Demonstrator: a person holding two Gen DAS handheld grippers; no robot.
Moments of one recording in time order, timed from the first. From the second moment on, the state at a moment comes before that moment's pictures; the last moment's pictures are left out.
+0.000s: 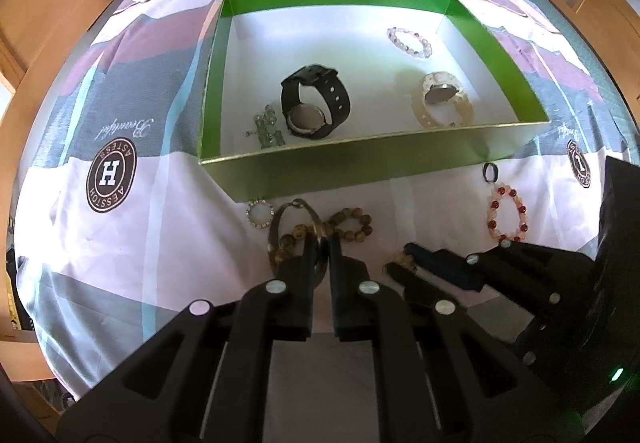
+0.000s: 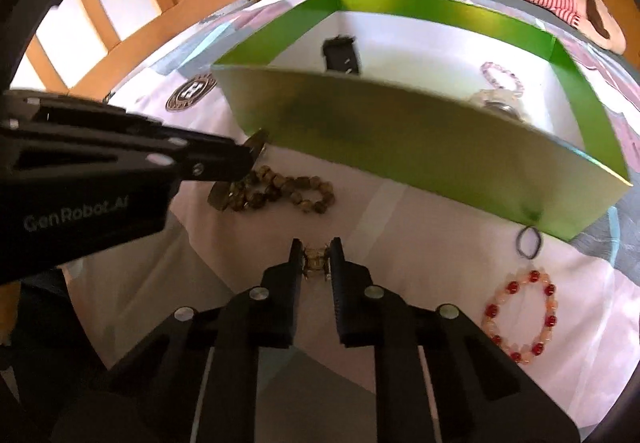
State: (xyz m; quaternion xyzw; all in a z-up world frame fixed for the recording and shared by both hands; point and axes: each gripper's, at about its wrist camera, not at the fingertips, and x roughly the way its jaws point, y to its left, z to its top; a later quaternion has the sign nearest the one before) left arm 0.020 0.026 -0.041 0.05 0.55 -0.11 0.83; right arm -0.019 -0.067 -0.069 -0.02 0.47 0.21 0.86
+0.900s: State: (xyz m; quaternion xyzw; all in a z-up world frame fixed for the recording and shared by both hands) left arm 0.024 0.053 -0.010 -0.06 0.52 -0.21 0.83; right arm -0.013 -0.123 -0.055 0.01 0.46 0.13 0.88
